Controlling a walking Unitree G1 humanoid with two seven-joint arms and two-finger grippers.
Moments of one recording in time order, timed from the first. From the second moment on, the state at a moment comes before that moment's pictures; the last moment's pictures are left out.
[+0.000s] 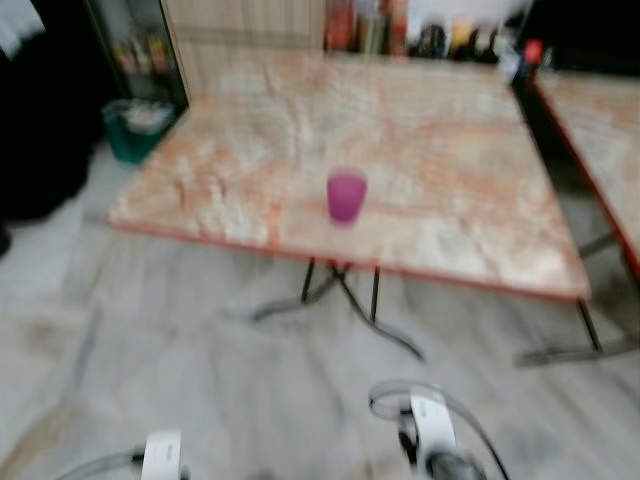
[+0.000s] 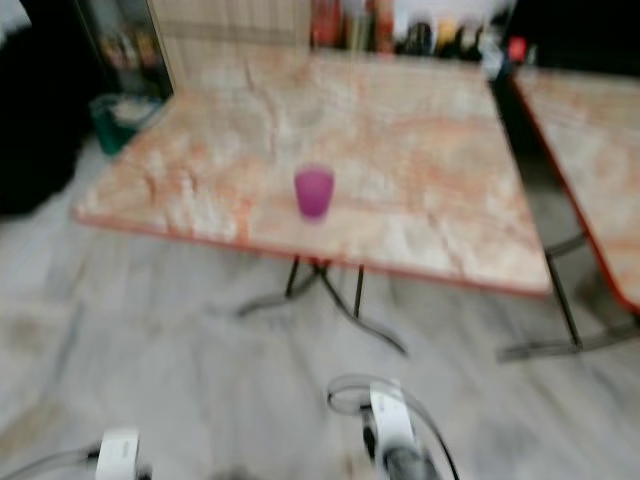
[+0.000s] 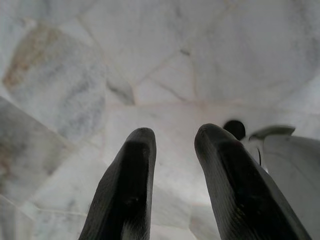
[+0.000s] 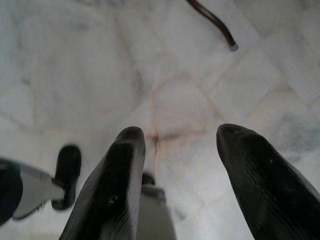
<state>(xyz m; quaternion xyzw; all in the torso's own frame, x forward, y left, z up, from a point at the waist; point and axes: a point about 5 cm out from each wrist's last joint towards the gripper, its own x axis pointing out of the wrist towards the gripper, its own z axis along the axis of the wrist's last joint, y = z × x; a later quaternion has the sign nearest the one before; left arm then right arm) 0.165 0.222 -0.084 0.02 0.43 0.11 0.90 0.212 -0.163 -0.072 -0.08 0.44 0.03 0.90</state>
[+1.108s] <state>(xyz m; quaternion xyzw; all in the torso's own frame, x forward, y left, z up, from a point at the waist) 0.159 0.234 -0.083 0.03 0.43 0.19 0.88 0.200 -0.178 -0.078 -0.09 0.46 0.01 0.88</state>
